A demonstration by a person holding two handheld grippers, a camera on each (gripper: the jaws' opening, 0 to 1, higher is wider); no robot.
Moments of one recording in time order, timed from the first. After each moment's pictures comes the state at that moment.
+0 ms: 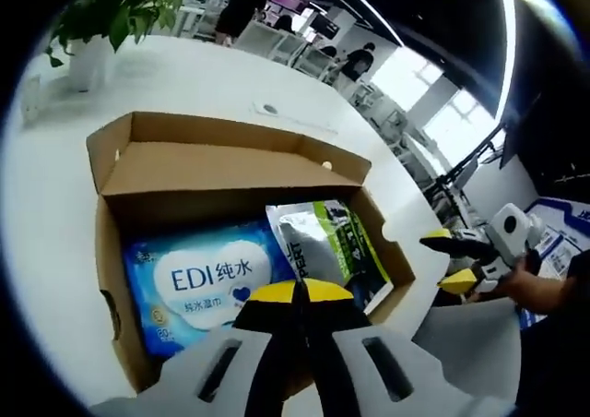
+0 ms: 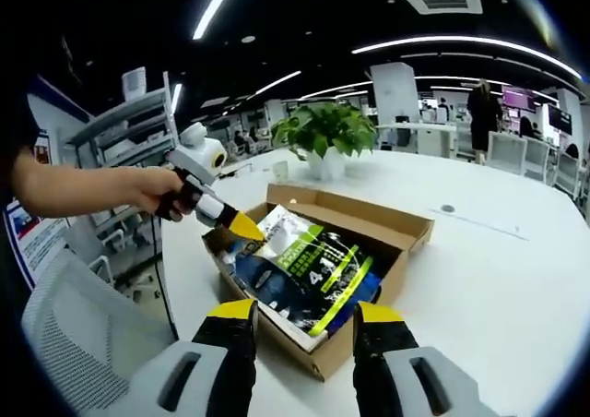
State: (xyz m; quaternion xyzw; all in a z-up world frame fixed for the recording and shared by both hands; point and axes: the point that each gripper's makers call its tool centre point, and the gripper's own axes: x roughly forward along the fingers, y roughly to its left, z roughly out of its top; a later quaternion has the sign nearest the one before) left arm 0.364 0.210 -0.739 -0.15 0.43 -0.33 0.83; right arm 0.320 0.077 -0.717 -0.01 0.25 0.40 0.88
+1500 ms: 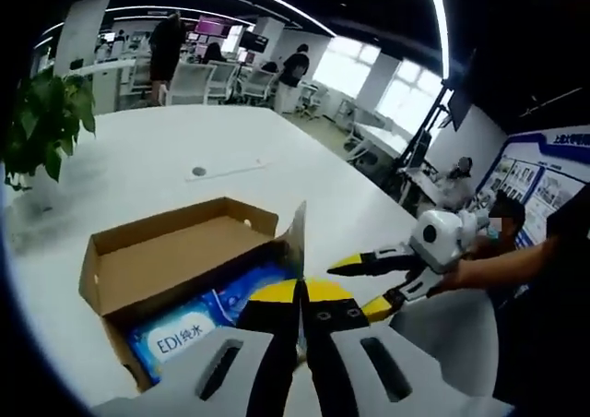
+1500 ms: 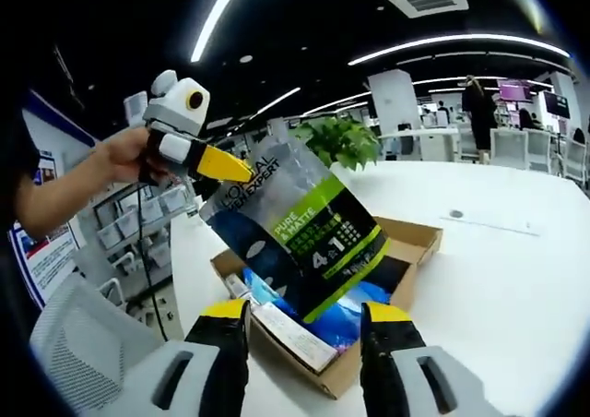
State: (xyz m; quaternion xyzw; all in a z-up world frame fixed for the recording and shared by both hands) left arm 0.354 0.152 -0.619 -0.05 0.35 -0.44 0.83; right arm 0.328 0.085 -0.706 0.05 0.23 0.42 0.88
